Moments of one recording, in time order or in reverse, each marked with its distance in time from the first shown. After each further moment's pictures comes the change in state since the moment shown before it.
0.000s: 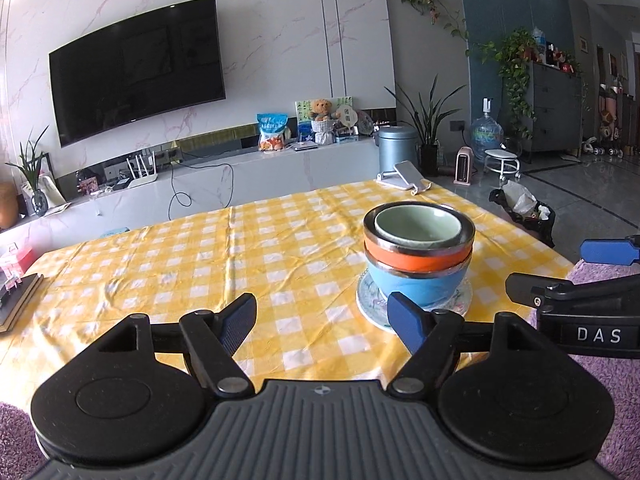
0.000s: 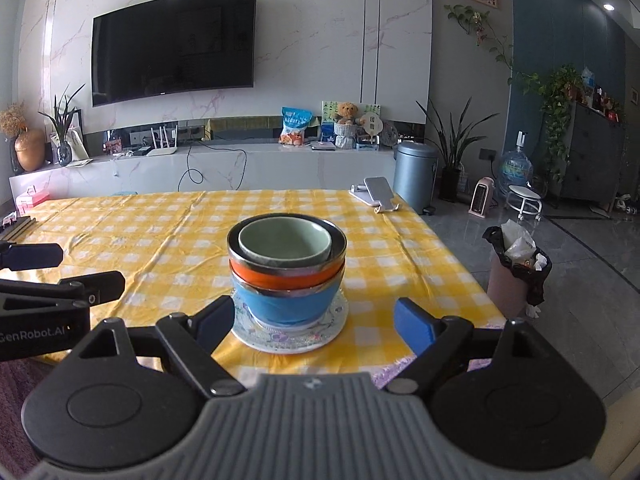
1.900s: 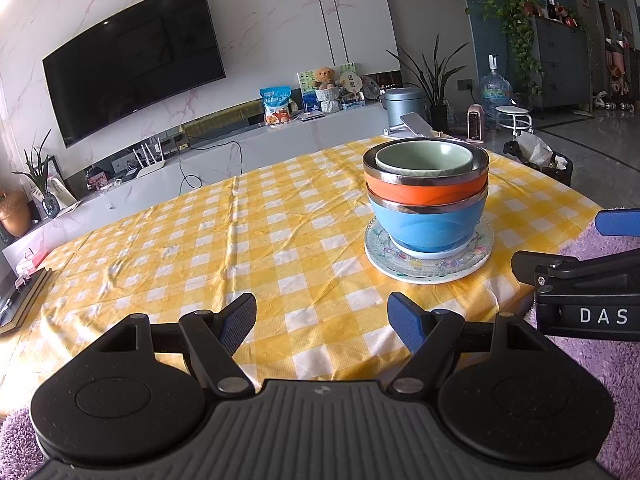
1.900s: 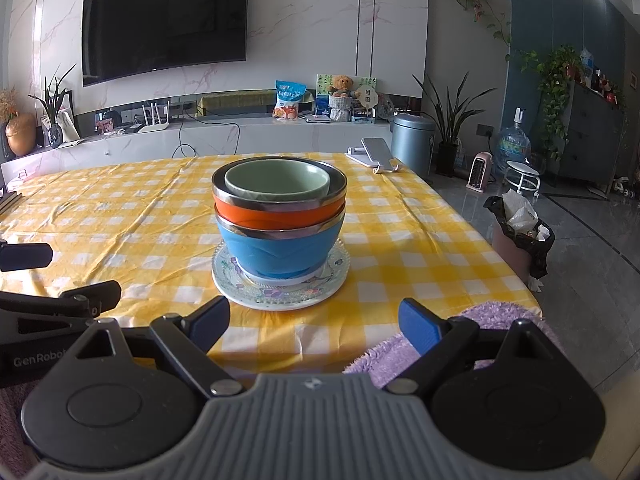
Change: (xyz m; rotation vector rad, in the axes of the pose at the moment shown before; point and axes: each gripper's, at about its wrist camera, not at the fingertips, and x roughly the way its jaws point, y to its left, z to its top) left arm 0.021 -0.013 -0.031 0.069 0.078 0.051; right arm 0.028 0.000 -0.033 0.022 0.051 -0.010
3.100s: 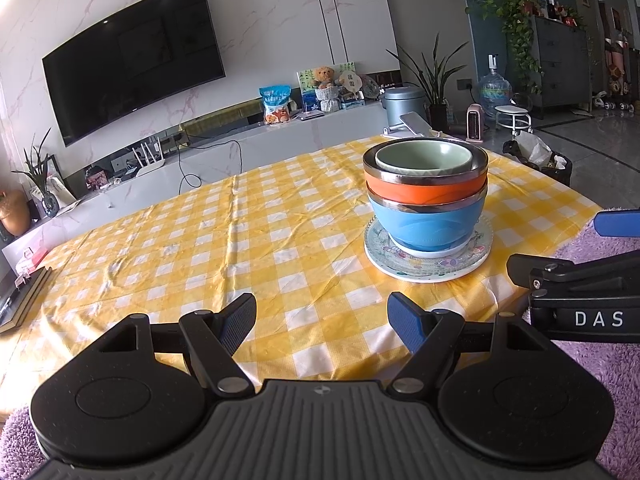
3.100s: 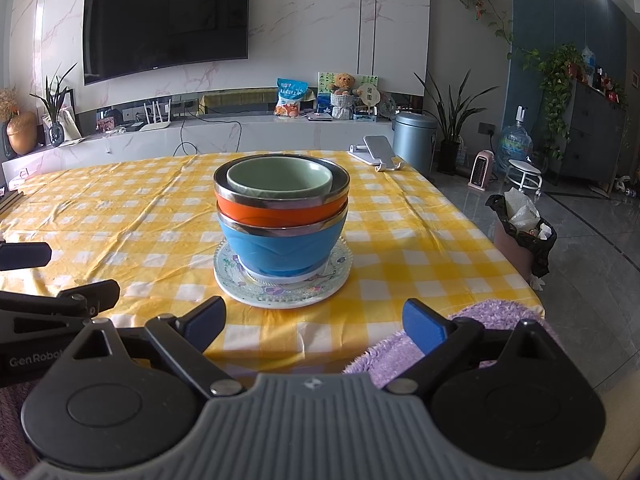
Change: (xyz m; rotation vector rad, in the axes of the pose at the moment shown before) left arm 0.000 0.001 -0.001 0.006 0.003 -0.005; right arm 0.004 0.000 -0.001 -0.004 0.006 0.003
